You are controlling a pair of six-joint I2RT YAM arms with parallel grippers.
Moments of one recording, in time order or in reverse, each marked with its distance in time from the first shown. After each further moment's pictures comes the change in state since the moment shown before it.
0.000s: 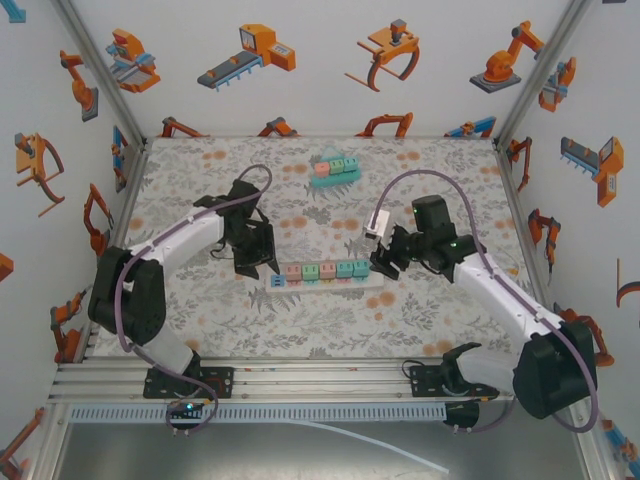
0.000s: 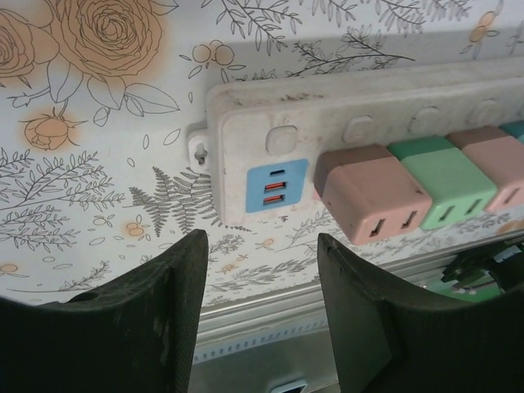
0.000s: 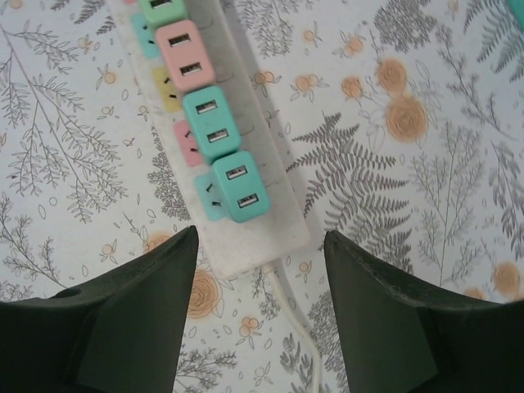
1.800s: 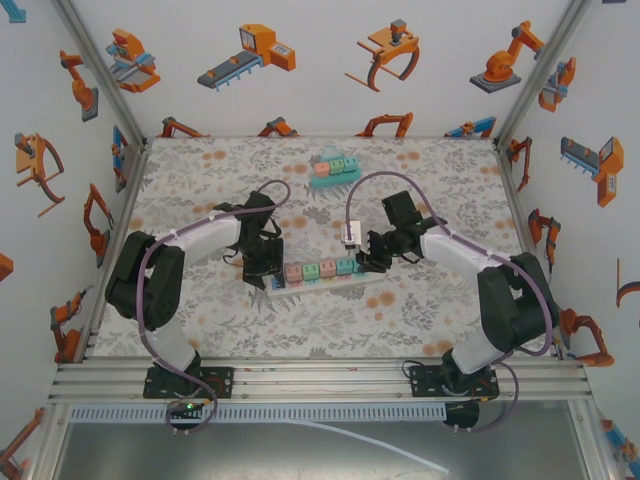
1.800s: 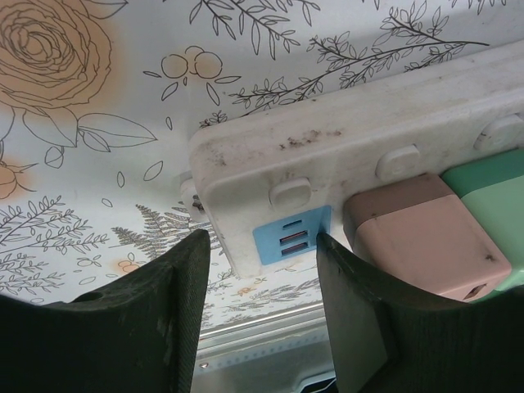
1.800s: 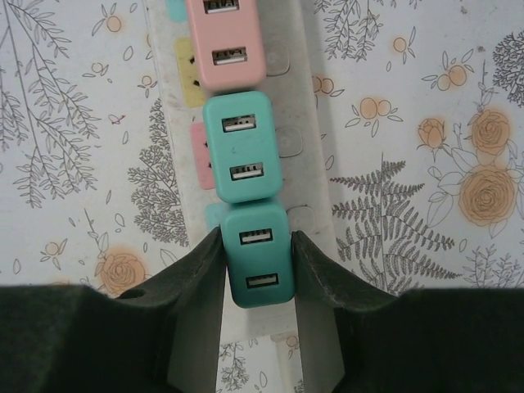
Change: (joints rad) left arm -0.063 0.120 -0.032 0.051 -0.015 0.049; right arm 0.051 0.366 0.122 -0.030 -0.069 -0.266
